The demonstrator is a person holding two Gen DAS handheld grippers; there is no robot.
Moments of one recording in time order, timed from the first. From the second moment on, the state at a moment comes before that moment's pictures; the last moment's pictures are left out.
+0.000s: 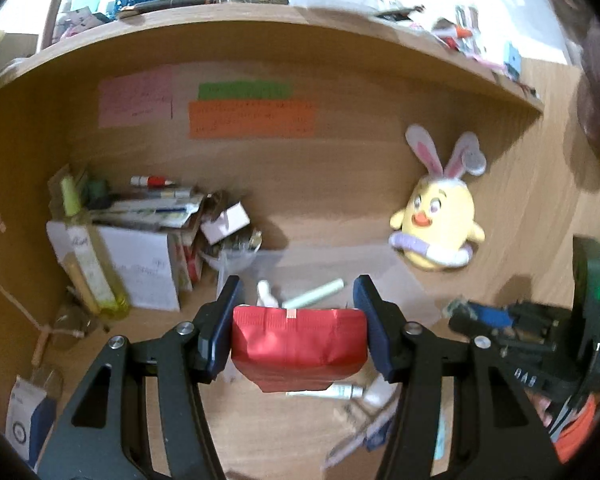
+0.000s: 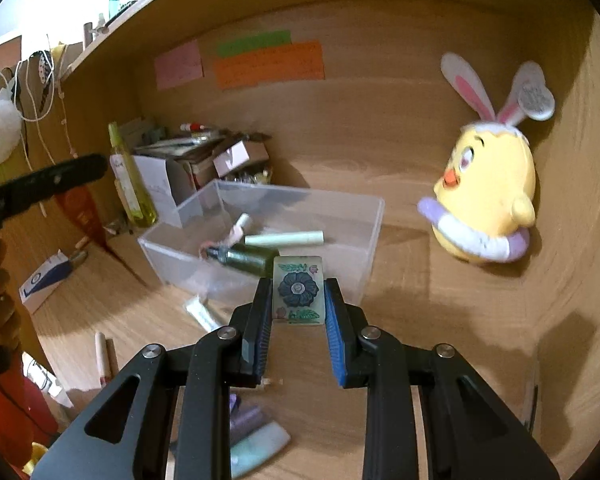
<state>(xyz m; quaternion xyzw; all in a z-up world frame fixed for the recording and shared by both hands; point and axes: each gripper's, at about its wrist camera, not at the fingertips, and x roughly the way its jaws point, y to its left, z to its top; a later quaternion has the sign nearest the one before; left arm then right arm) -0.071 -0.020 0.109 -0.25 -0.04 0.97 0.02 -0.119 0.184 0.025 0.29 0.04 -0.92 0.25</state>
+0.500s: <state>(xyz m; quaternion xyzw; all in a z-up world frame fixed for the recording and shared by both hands) -0.182 -0.027 0.094 -0.27 -0.03 0.96 -0.02 -0.199 0.147 0.021 0.33 0.06 -0.91 0.25</state>
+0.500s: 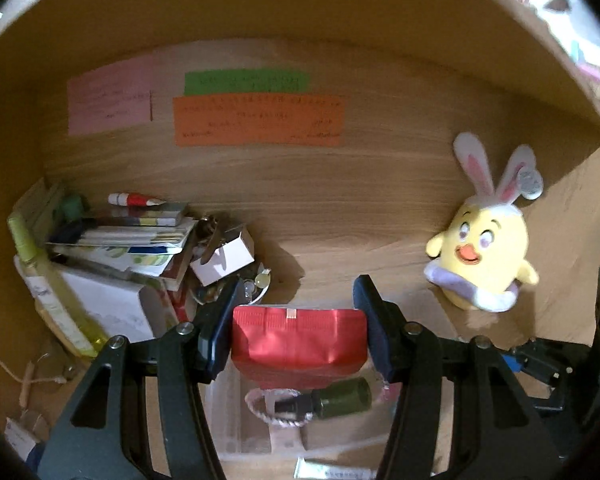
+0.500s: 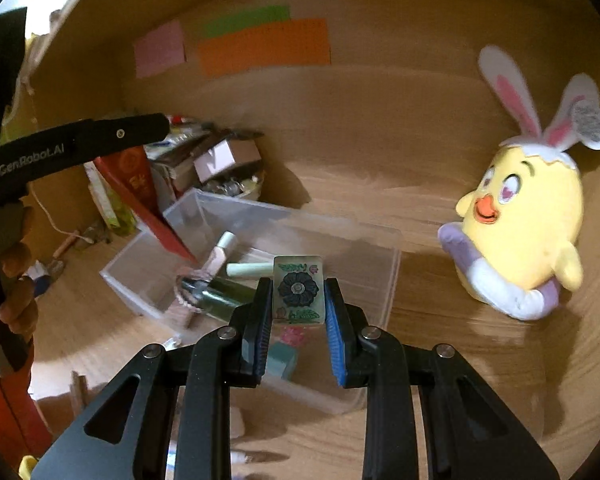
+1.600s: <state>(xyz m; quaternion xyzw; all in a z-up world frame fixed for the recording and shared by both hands) -0.153 -0.029 0.030 -0.36 0.00 0.93 0.00 -0.210 0.109 -0.003 0.38 0.13 -0.88 0.25</state>
